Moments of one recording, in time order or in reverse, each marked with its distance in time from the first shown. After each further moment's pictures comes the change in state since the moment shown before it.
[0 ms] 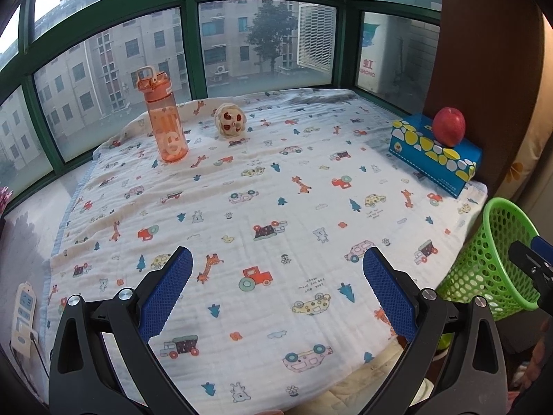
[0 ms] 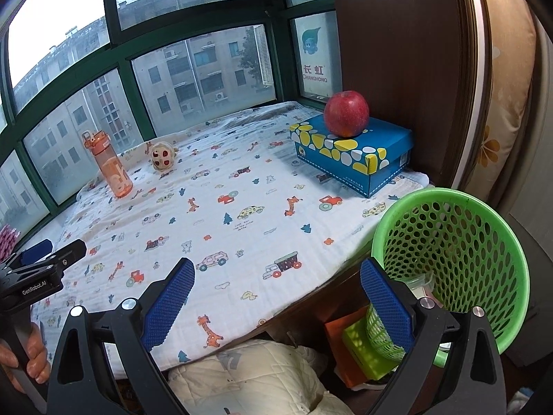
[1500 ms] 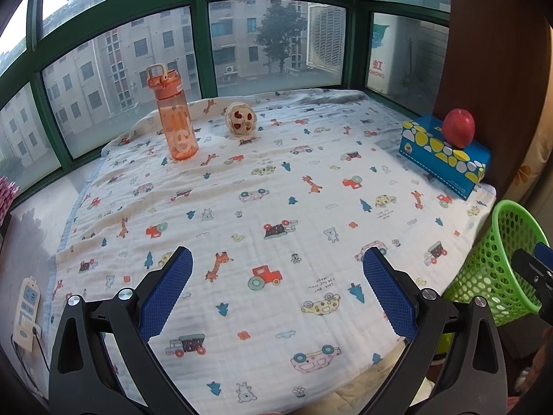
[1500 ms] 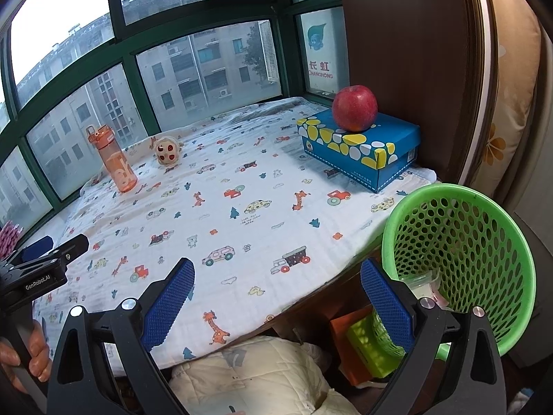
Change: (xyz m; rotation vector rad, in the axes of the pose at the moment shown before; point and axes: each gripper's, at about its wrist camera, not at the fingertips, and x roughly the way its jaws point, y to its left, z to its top) left arm 0.003 0.004 -0.003 -0.016 -0.005 0.037; right arm 0.004 0.009 -0.007 -0.008 0.010 0.014
